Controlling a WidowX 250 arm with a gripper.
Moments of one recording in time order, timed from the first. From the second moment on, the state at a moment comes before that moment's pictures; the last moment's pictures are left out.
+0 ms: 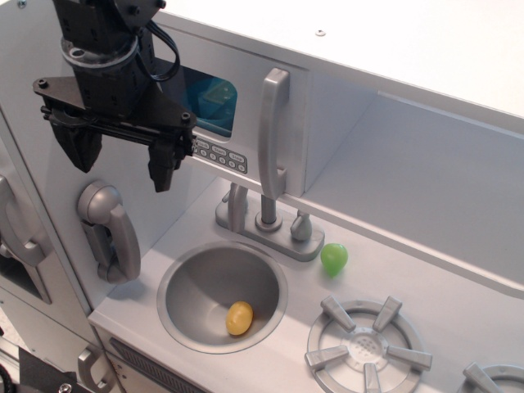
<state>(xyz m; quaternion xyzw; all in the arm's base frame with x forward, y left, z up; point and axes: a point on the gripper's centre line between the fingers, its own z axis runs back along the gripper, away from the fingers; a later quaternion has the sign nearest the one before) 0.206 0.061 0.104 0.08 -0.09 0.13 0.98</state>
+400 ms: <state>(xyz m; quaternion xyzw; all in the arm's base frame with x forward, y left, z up) 0.206 0.059 0.099 0.08 -0.08 0.13 0.98</state>
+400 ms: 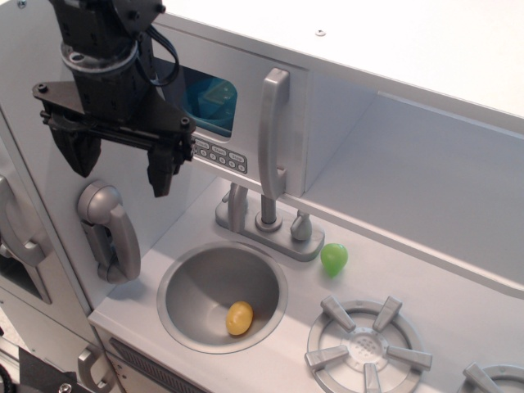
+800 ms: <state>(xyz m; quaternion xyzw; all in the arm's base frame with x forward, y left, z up) 0.260 0.026 0.099 0.07 -0.11 0.12 0.98</state>
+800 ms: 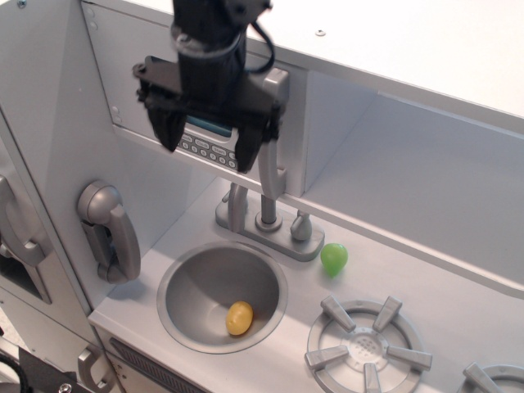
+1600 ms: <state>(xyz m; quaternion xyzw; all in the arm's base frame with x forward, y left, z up) 0.294 -0.002 0.113 0.02 -0.14 0.08 0.99</state>
